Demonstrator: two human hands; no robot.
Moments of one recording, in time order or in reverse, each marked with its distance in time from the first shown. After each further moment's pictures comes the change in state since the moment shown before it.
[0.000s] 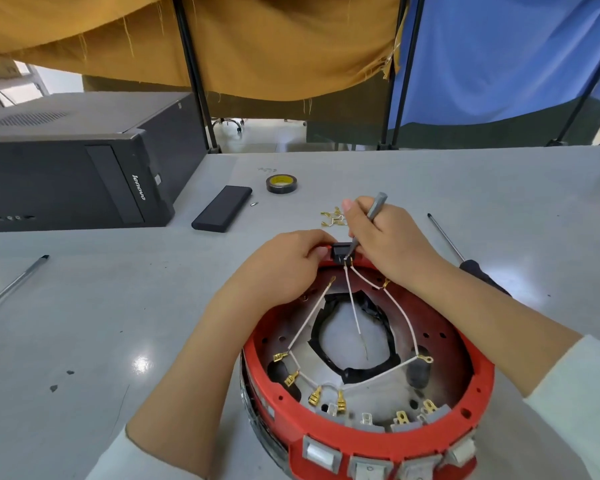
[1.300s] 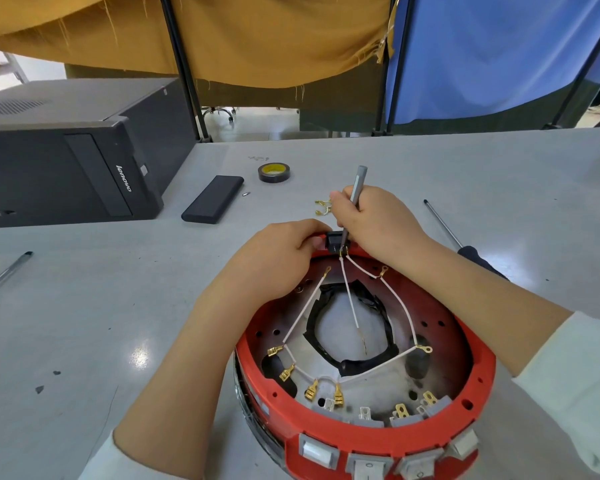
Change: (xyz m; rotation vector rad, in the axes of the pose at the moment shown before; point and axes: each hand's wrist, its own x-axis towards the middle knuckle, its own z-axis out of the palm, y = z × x) left_hand -0.003 0.000 0.000 0.033 0.023 -0.011; right_hand 0.013 -0.002 0.008 -0.154 -0.008 0.116
